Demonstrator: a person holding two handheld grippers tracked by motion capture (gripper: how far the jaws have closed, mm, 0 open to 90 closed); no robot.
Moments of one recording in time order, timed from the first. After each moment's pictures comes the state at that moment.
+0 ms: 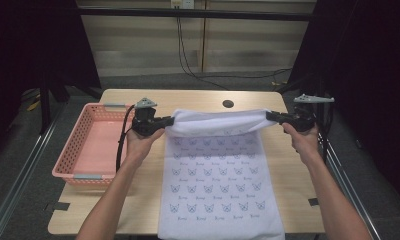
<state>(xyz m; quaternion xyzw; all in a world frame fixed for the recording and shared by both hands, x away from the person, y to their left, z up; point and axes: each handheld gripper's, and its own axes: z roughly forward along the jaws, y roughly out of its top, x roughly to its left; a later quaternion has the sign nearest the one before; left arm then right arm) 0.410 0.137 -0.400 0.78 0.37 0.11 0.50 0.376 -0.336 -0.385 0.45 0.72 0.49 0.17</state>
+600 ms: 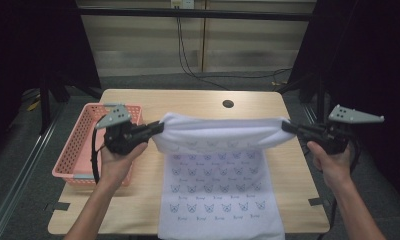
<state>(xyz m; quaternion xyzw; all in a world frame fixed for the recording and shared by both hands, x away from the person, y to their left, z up) 0.305 0.169 -0.346 0.76 0.29 0.13 0.56 0.265 -0.332 -0.327 0.36 0.72 0.56 0.19</state>
